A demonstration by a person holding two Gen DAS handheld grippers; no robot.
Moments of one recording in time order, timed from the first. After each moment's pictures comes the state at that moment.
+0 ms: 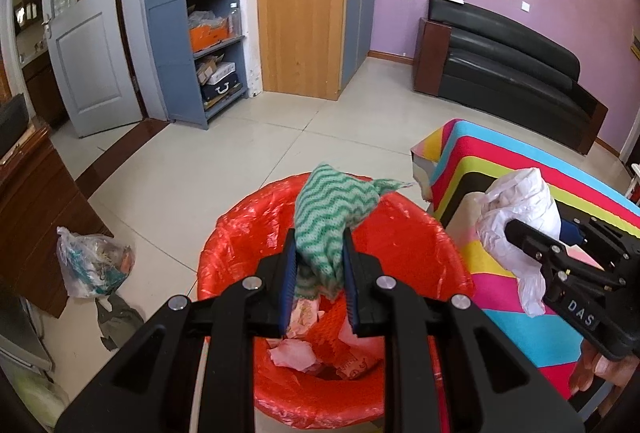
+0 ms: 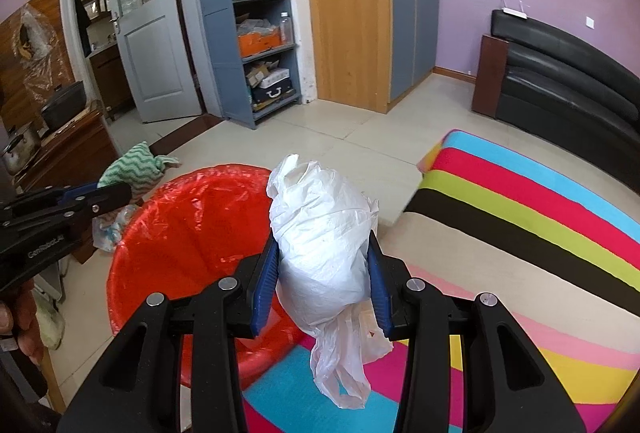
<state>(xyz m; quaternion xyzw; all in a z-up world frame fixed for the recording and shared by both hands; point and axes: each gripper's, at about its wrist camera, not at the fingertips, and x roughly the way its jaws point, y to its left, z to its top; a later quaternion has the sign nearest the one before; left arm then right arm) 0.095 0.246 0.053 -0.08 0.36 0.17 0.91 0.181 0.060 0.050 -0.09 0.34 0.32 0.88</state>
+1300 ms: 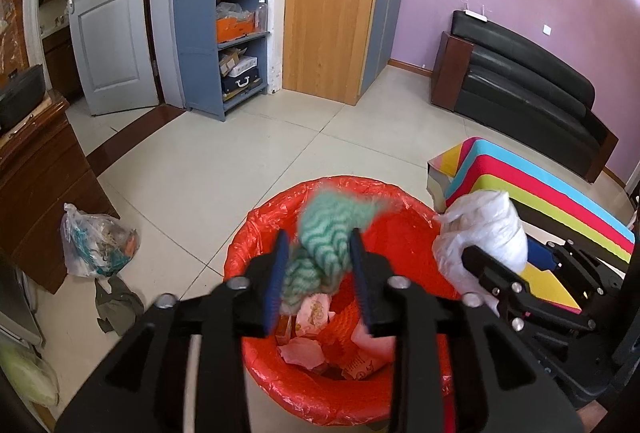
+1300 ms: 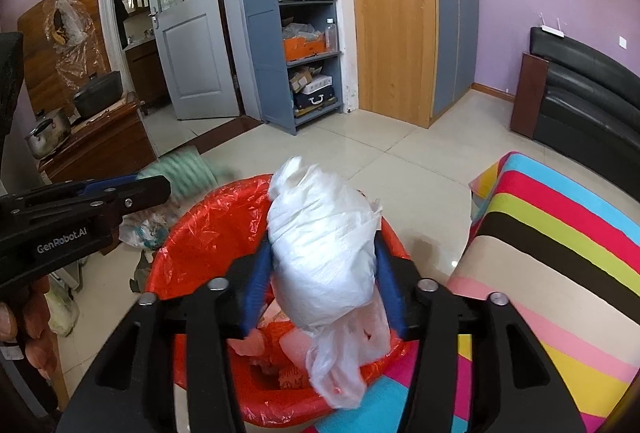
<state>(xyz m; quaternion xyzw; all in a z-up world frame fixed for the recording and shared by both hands) 0.080 0.269 0.057 -0.12 0.35 0.20 0.91 0.162 0.106 0.042 -0.10 0.32 0.38 0.86</state>
